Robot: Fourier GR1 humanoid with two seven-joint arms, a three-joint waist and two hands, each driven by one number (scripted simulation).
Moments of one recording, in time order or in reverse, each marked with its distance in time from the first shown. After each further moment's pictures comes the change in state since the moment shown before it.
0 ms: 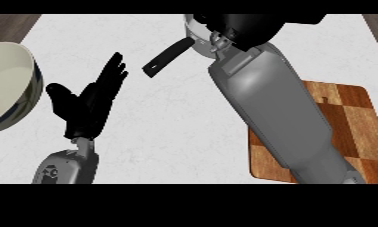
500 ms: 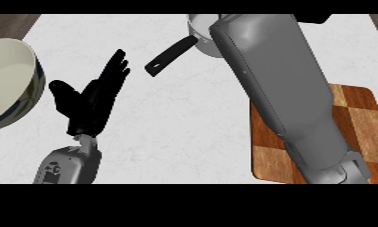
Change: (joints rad) left arm -0.024 -0.005 -0.005 0.007 -0.007 0.001 -0.002; right arm -0.154 0.001 -0.163 0.225 -0.005 -0.030 0.005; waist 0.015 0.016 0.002
